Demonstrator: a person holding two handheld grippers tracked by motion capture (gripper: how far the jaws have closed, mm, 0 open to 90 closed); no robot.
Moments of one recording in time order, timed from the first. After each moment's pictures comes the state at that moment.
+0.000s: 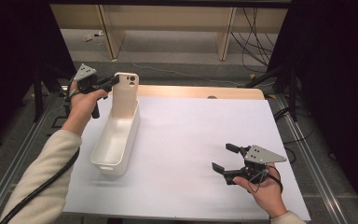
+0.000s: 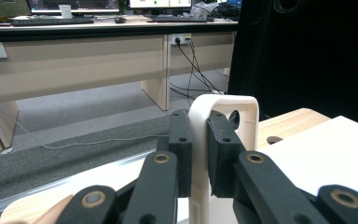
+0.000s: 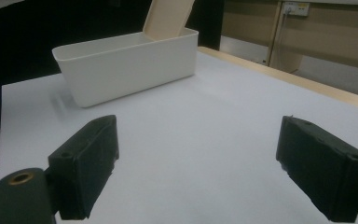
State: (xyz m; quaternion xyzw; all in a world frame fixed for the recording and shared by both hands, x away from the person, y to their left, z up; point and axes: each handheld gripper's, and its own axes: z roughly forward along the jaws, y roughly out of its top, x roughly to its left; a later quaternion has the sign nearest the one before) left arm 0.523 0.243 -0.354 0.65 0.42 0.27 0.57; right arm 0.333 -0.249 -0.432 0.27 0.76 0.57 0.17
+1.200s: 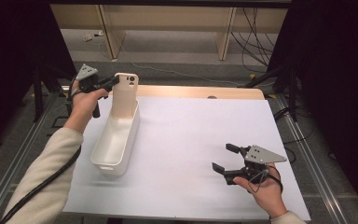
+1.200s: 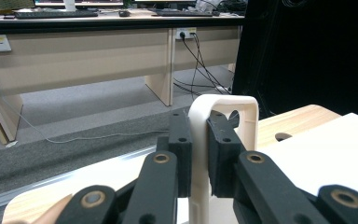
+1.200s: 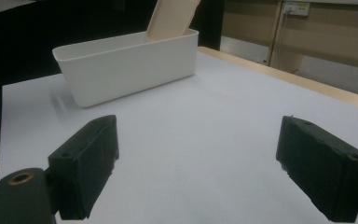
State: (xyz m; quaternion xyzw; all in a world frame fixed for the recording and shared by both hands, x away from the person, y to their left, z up) left arm 0.534 0.247 -0.360 0.66 0.42 0.29 0.55; right arm 0.333 -0.248 -0.433 0.28 0.75 0.57 0.17
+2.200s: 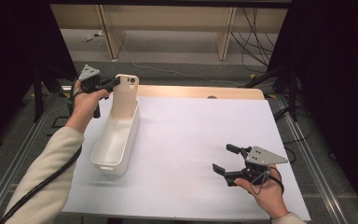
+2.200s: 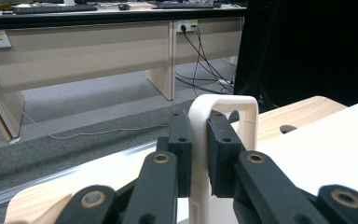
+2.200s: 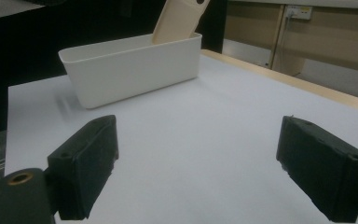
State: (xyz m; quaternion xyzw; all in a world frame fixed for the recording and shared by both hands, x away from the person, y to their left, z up) left arm 0.540 0.246 -0.367 0.67 0.42 0.29 0.54; right arm 0.330 -0.250 -0.431 0.27 0.75 0.58 0.17
